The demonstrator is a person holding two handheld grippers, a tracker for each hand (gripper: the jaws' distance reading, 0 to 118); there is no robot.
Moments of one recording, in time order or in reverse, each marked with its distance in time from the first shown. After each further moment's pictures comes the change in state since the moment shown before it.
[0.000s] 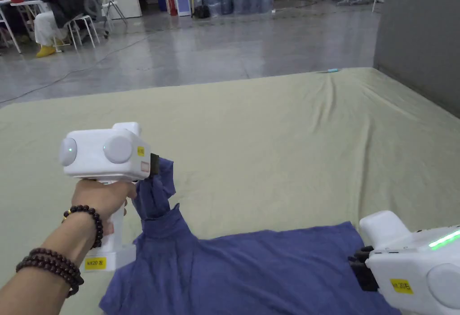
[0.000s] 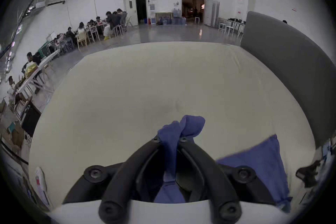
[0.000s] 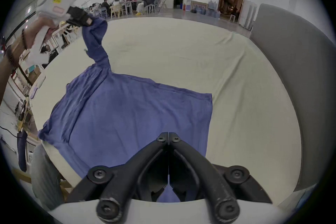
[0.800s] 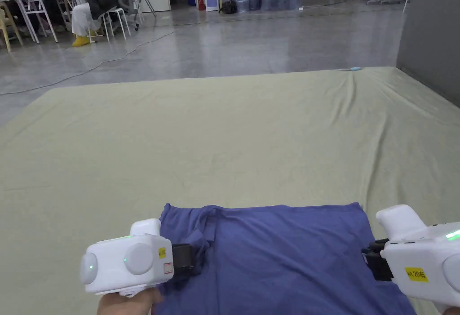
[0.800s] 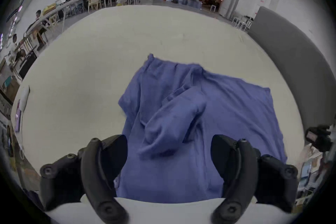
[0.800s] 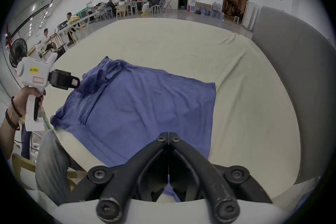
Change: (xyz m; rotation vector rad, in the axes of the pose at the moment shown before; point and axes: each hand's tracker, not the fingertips) left arm -0.008 -0.206 0.064 -0.172 -0.027 0.230; right arm -0.019 -0.033 0.054 0.006 0.033 0.021
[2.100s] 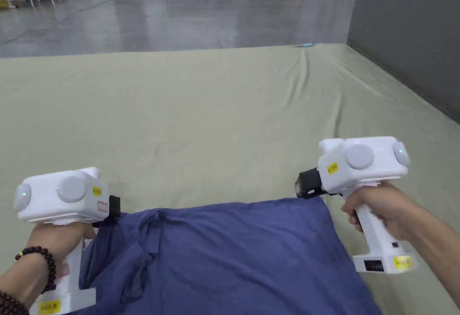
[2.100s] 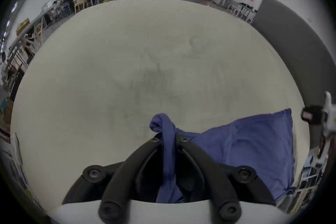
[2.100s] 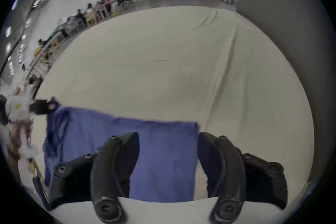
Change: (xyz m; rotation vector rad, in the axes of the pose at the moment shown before) left arm -0.007 0.142 -0.130 -0.092 -0.017 -0.103; right arm 0.116 0.137 -0.189 -0.144 -0.088 -0.293
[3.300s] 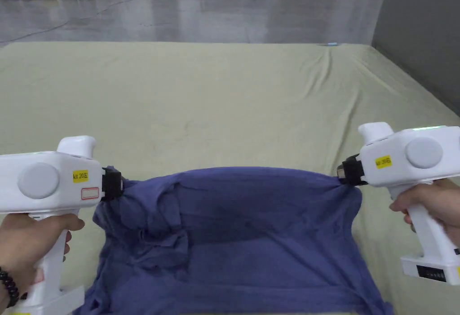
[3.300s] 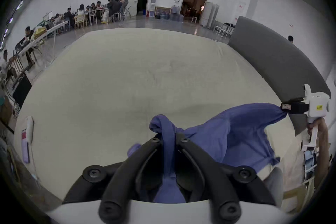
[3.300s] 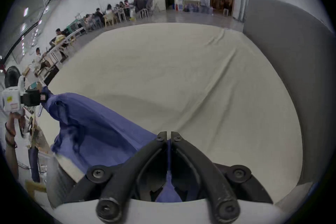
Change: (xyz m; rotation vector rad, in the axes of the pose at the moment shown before) left arm 0.000 -0.132 0.200 0.212 -0.079 -0.031; right arm -0.005 -0.122 0.171 0.148 0.100 0.165
